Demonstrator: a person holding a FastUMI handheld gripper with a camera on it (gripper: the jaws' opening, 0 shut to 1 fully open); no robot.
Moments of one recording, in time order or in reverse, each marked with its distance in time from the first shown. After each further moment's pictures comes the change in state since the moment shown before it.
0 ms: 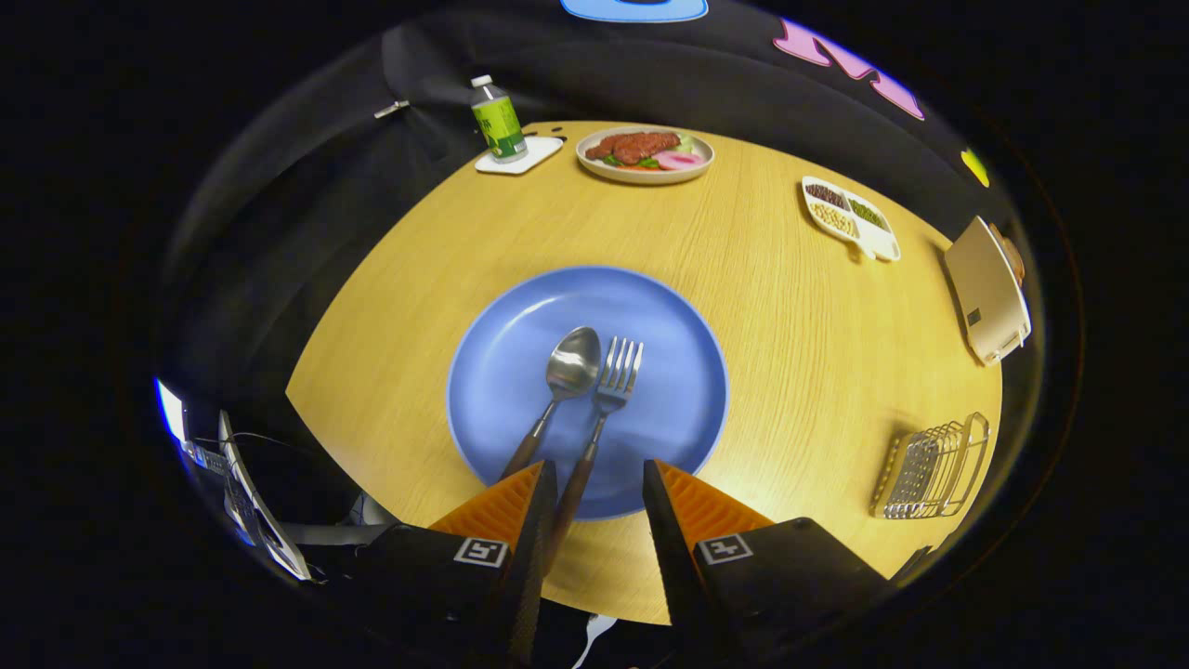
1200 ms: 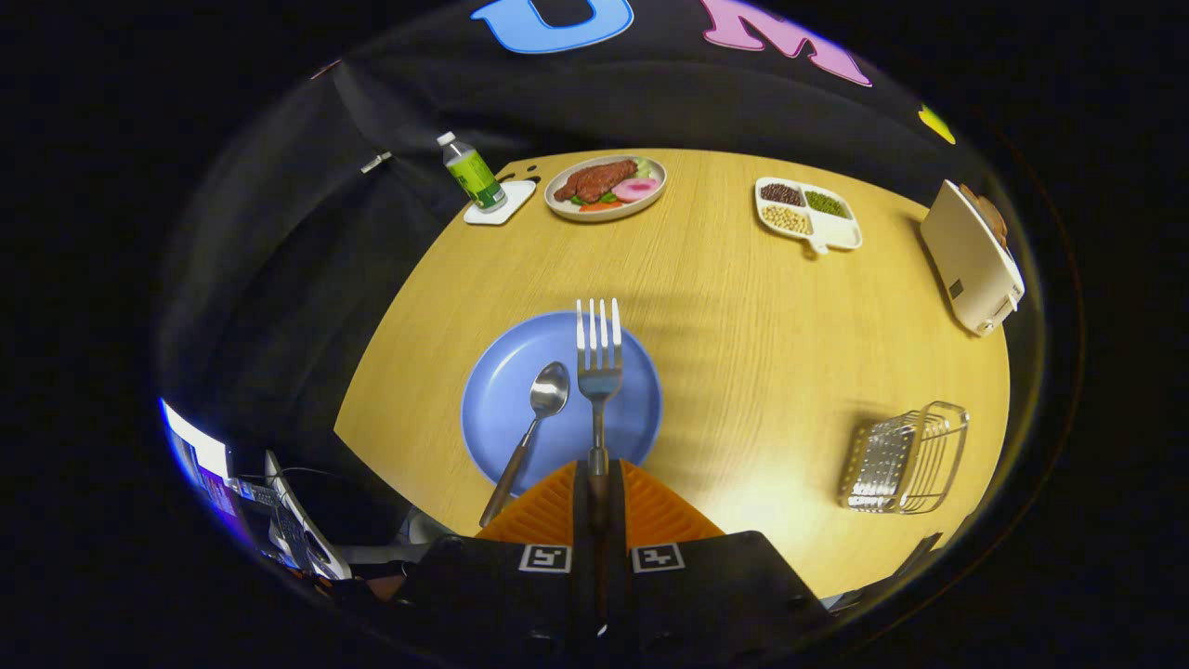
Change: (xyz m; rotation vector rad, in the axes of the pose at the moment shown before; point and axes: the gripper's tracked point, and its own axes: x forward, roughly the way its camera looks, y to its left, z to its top) arm -0.094 -0.059 0.030 0.104 -0.124 0.095
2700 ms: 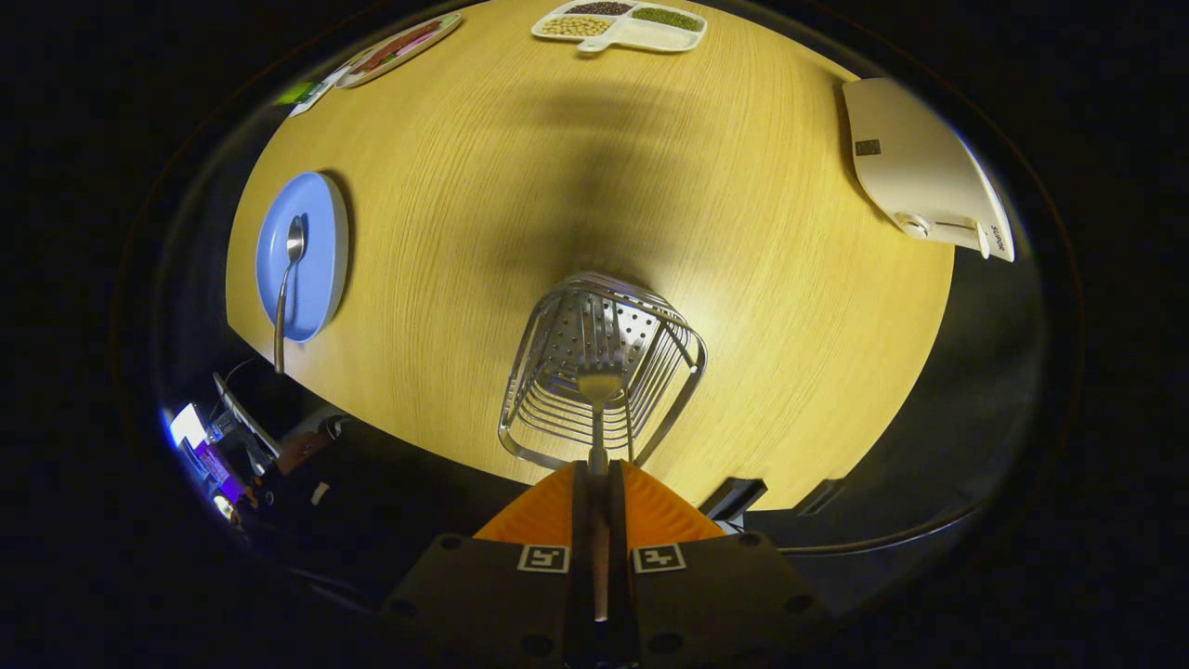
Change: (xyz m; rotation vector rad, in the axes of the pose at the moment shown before) arm -0.052 -0.231 -0.072 0.018 0.840 -0.218
